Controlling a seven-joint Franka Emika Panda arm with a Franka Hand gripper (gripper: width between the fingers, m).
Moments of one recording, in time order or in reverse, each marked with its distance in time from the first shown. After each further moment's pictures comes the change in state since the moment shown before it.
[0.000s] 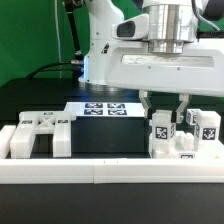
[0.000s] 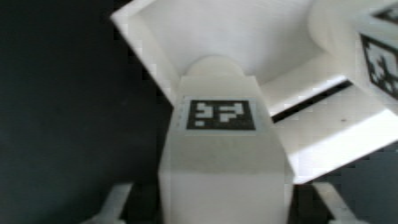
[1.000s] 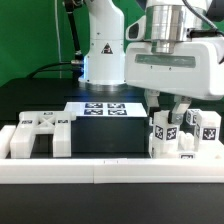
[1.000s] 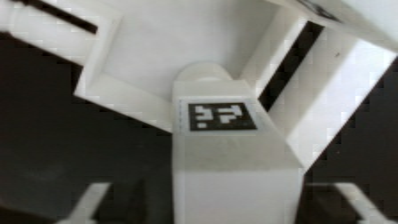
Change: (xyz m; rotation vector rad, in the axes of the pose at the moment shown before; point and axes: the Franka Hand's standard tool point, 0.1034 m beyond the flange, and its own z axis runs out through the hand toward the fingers) arm 0.001 0.001 0.000 -0.022 0.009 0.393
